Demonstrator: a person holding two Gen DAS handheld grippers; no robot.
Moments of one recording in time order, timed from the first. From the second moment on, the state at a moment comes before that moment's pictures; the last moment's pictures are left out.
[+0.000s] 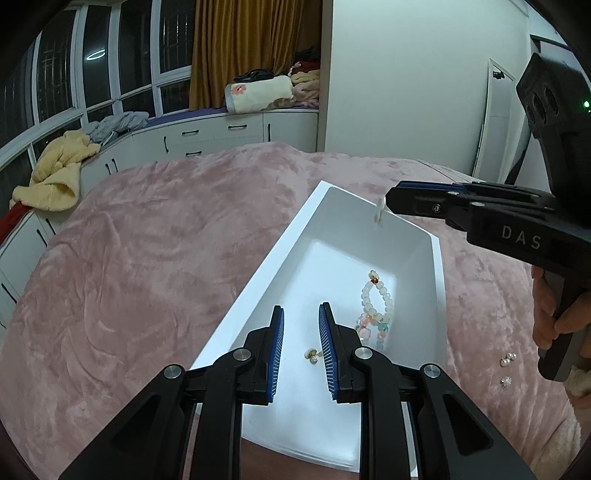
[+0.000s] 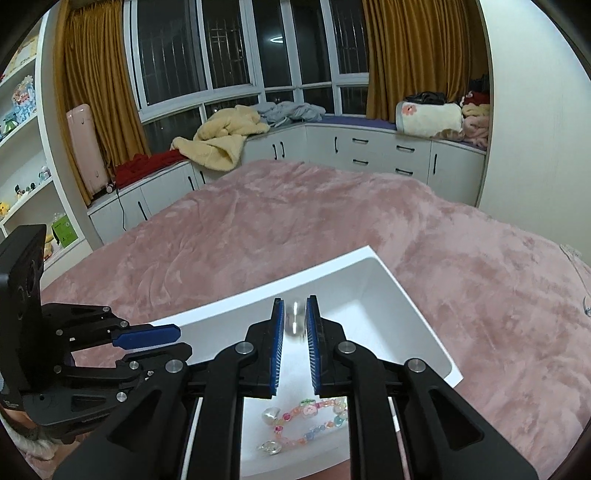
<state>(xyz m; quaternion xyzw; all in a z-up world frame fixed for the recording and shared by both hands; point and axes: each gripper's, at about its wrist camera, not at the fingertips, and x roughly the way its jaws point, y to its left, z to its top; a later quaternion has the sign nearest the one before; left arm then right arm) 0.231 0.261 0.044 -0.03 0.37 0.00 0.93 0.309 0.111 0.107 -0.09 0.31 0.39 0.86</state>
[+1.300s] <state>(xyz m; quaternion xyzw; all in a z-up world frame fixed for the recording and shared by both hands) 0.190 0.171 0.122 0.03 0.30 -0.05 0.95 0.255 -0.035 0.175 -0.13 0.23 0.29 0.92</state>
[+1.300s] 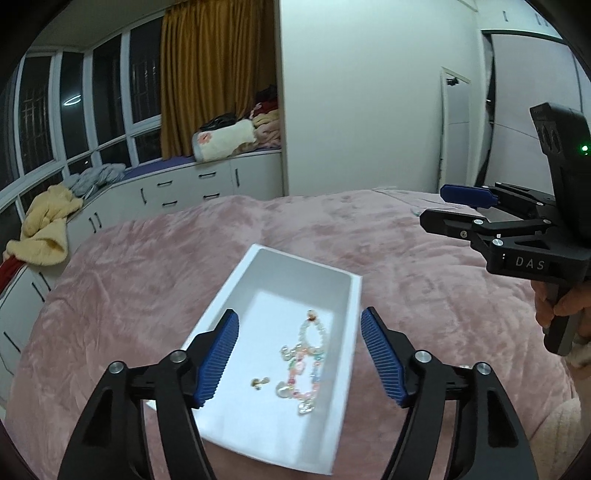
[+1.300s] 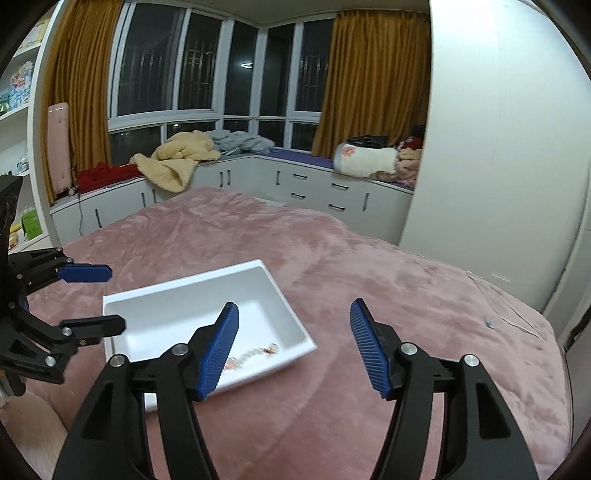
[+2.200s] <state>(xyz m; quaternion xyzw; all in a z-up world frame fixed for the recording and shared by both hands) 0.196 0.025 0.044 0.06 0.34 -0.17 0.92 0.233 -0.190 0.069 -0.11 0.30 0.26 0.91</state>
